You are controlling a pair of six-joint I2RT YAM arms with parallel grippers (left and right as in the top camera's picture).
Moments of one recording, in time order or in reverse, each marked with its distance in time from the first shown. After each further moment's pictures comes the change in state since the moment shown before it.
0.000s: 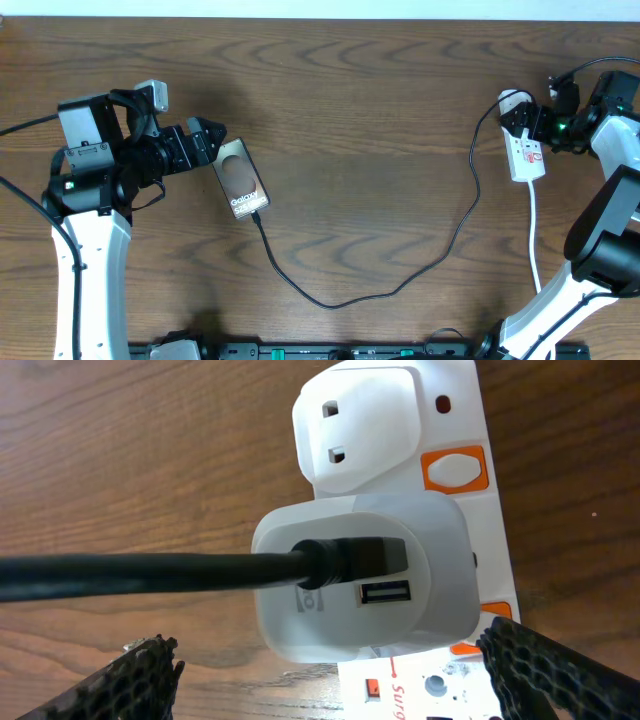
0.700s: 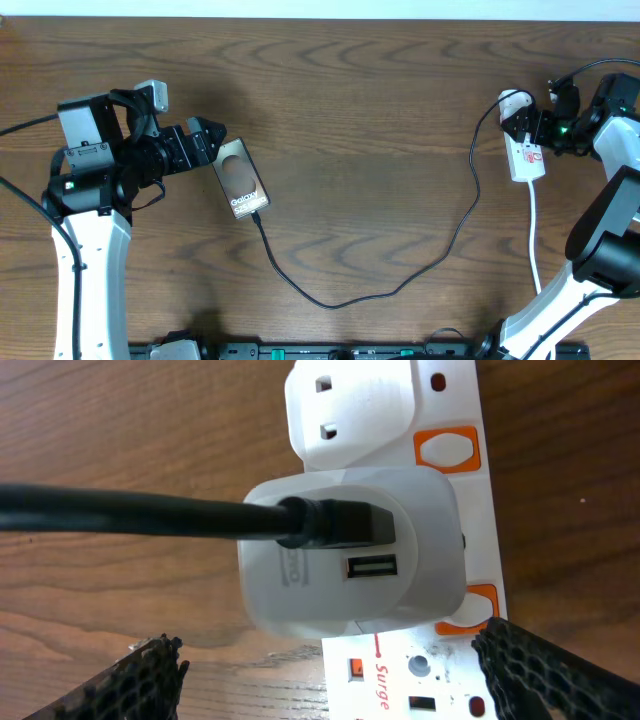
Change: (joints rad) left arm 0.000 0.000 0.000 0.000 0.000 0.000; right arm -0.011 0.000 0.000 -0.032 0.006 -0.073
